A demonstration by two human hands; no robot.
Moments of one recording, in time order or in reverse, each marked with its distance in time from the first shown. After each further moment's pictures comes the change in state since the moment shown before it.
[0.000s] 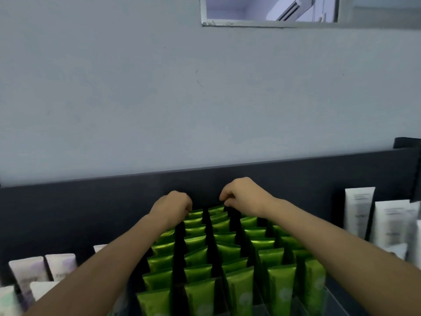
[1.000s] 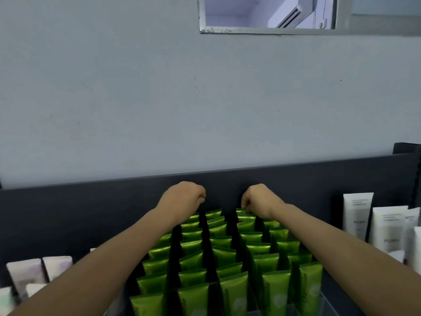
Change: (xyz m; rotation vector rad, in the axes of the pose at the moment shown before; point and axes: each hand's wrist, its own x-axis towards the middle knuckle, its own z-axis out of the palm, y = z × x) left_hand -0.006 0.039 -0.034 -0.004 0.250 0.144; right_hand 0.001 0.060 0.013 -0.036 -0.045 0.216
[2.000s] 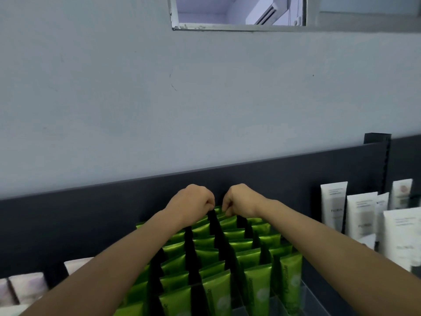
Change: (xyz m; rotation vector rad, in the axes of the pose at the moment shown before) left_hand 0.022 0.048 0.010 -0.150 -0.147 0.072; right_hand -0.013 -0.006 -0.005 0.085 -0.052 -0.109
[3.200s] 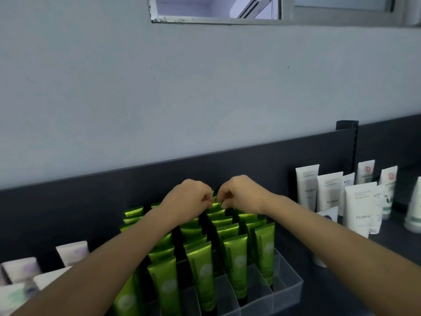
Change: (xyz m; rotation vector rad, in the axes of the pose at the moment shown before) left_hand -0.028 0.044 0.000 -0.014 0.012 0.080; right_hand -0.079 -0.018 -0.018 0.047 0.085 -0.021
